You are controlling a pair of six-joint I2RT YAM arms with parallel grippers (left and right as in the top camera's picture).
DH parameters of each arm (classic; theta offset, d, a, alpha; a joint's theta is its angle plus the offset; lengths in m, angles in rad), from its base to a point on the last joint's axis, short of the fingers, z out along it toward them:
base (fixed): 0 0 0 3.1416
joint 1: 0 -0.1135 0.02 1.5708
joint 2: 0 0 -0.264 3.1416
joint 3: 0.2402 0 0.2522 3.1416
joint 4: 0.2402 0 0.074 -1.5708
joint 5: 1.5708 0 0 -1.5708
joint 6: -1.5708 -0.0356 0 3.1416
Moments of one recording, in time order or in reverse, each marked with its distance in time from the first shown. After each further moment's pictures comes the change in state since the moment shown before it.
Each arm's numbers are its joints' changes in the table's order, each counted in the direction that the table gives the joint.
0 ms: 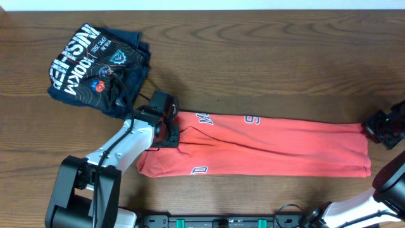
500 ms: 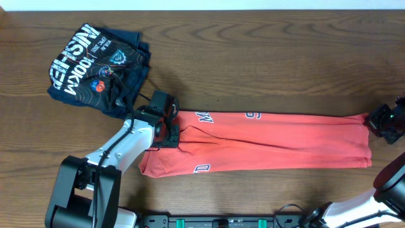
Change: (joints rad) left arm 0.000 0.000 0.000 -0.001 0.001 0.000; right arm 0.014 0.001 0.002 -0.097 -0.101 0.010
